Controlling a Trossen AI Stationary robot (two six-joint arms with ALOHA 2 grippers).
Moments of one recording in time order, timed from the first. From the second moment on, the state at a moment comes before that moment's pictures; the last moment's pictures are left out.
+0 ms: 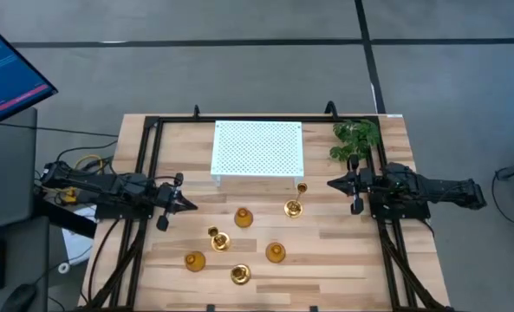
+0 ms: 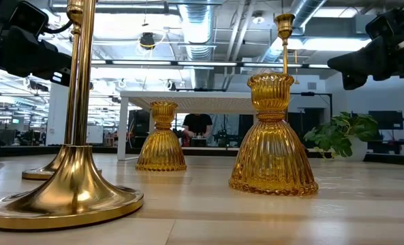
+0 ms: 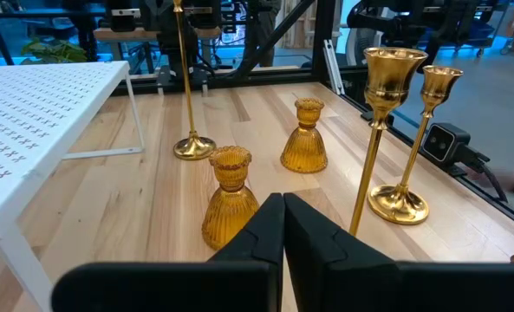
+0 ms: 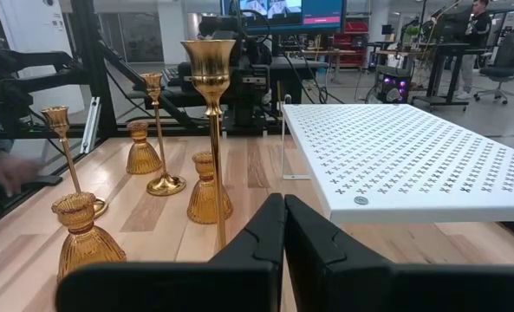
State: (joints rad) left arm -0.22 0.01 0.04 -0.04 0.00 0.05; right arm -0.04 0.01 0.04 -0.07 0.00 0.00
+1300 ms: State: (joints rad) left arm -0.22 0.01 0.04 0.03 0.00 0.08; right arm -0.04 0.01 0.04 -0.06 0.00 0.00
